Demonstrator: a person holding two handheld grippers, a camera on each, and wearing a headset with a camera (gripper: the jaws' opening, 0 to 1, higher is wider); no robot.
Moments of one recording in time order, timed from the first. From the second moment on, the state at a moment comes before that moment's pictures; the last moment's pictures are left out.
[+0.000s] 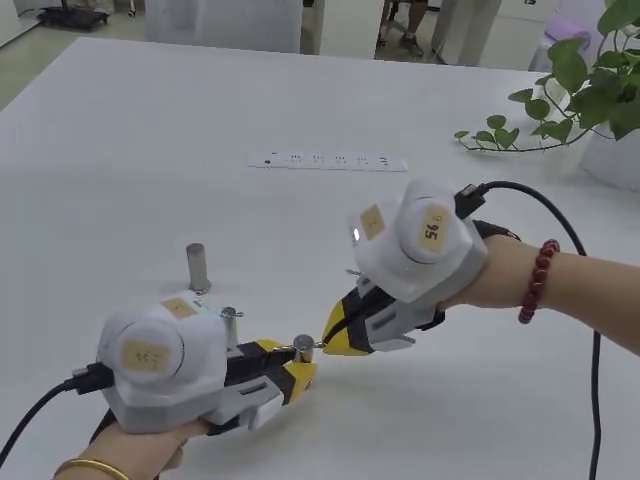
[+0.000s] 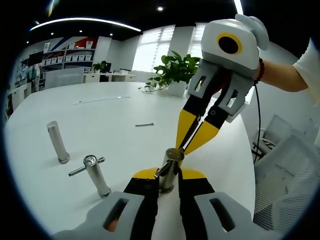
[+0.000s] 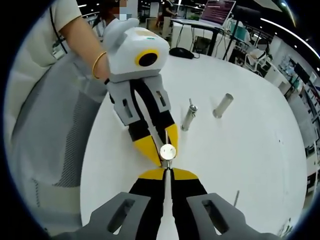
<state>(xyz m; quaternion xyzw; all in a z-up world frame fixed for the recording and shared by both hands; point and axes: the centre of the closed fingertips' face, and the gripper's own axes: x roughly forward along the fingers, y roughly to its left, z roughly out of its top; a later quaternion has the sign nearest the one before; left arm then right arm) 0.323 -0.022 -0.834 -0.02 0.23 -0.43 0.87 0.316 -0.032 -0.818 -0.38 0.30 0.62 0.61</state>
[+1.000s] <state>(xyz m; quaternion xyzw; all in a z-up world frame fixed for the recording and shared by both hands) 0.326 -0.014 -0.827 -0.02 0.23 -0.43 0.87 0.317 -0.023 -0.819 -0.36 0.31 0.62 0.62</state>
